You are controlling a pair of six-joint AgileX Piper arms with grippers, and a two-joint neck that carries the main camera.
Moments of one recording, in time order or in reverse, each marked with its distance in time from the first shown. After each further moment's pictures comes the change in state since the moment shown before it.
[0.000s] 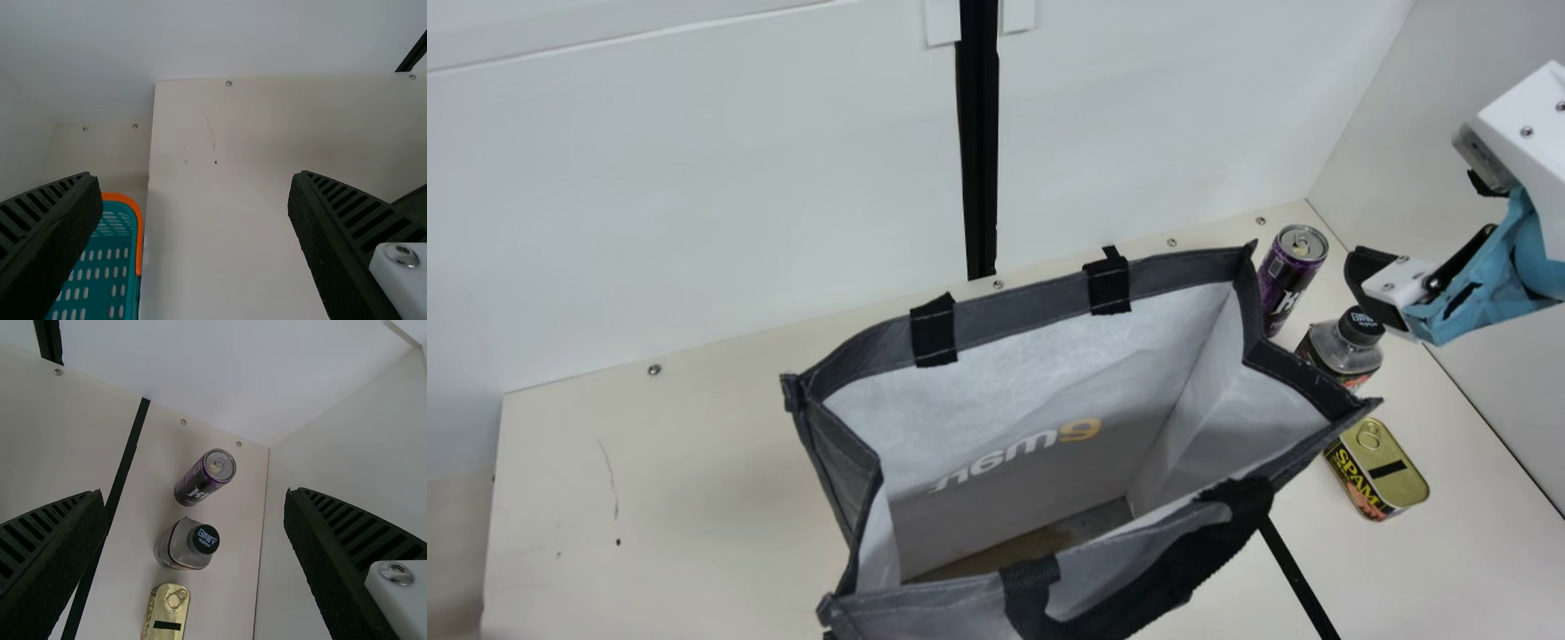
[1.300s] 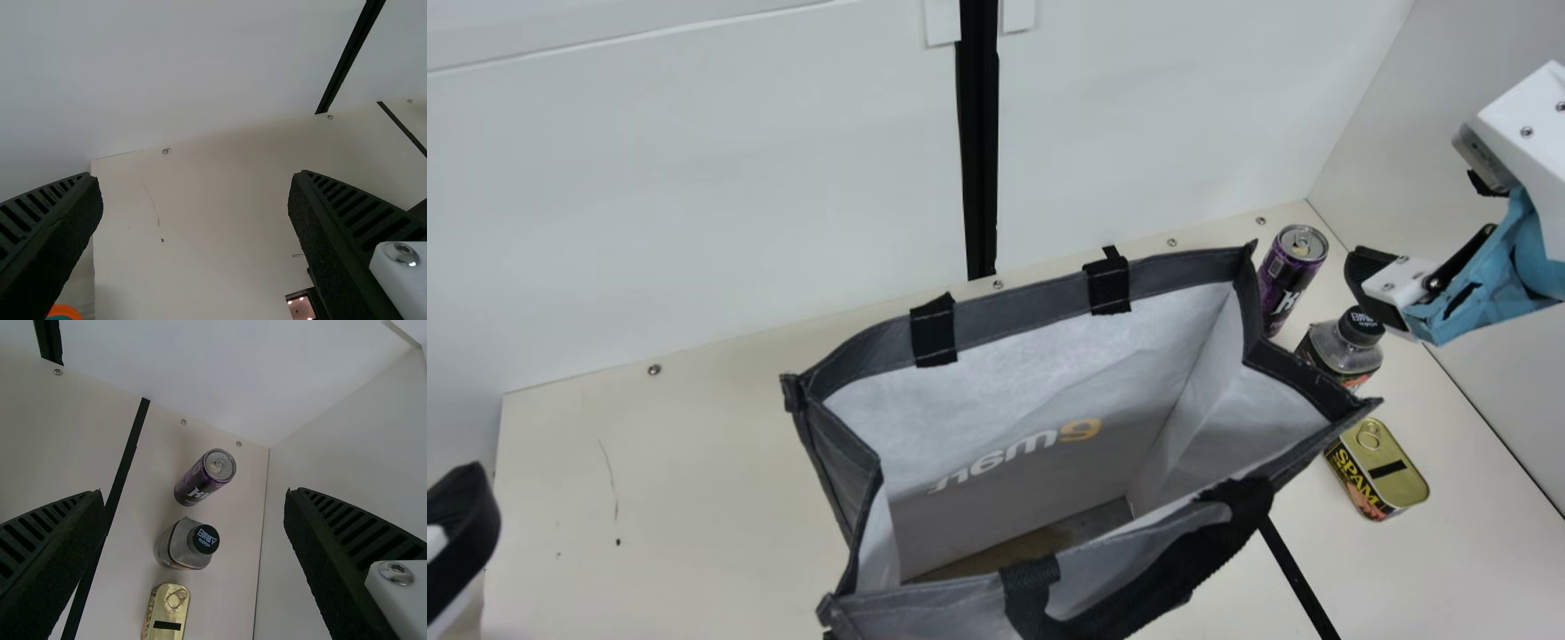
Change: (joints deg) left arm -8.9 16.8 -17.6 -4.8 -5.1 3.3; right arm 0.0 0.0 0.0 0.0 0.0 0.0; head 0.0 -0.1
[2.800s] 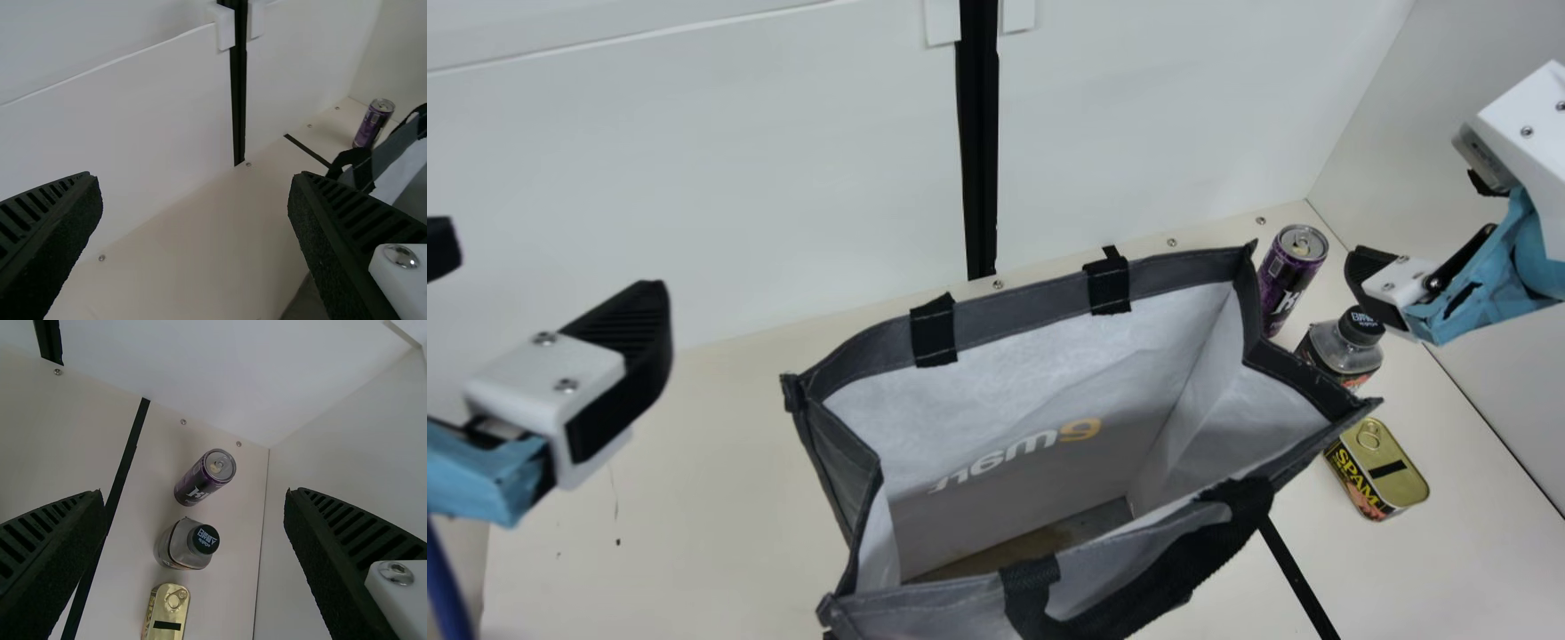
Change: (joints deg) left arm -17.0 19.8 -31.6 -0.2 5.1 6.2; right arm 0.0 0.0 0.0 0.0 0.0 0.0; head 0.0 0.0
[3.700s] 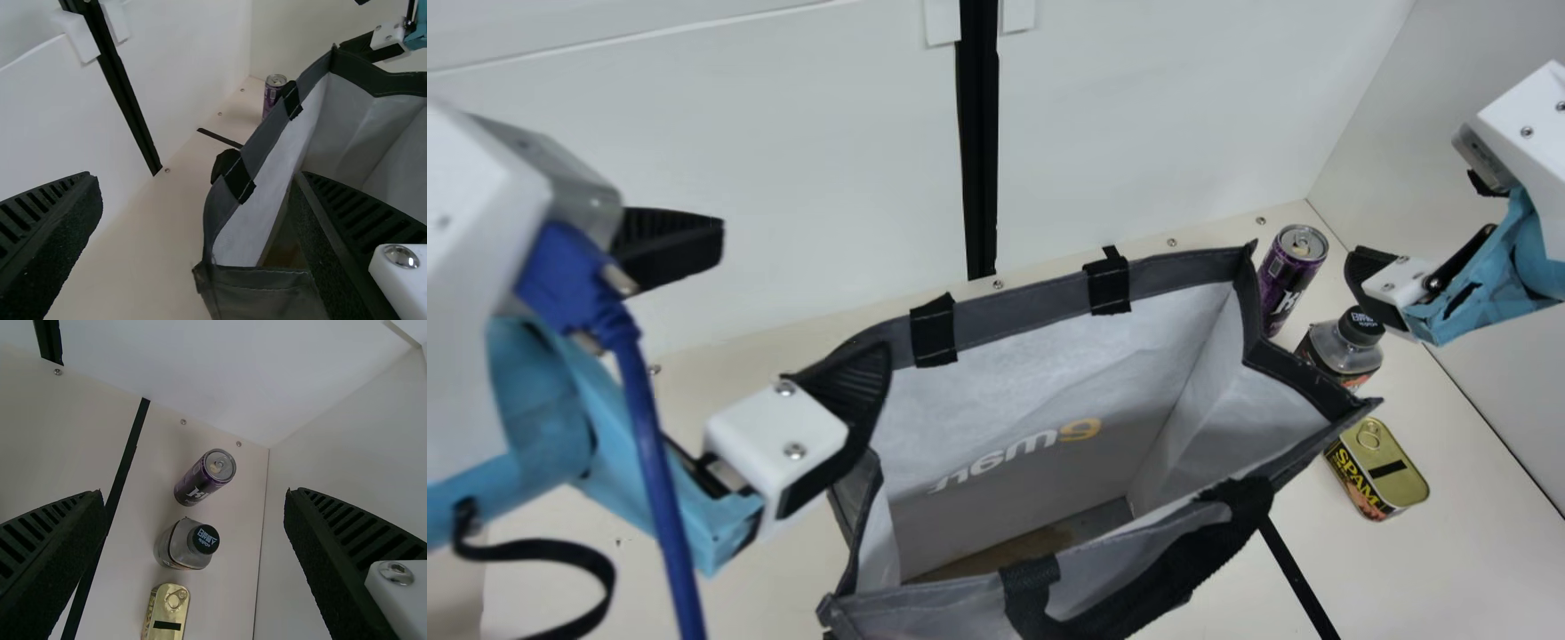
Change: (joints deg) left arm -6.8 8.3 -6.9 -12.0 3.6 10.7; right arm 0.0 0.0 0.0 0.0 0.0 0.0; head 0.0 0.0
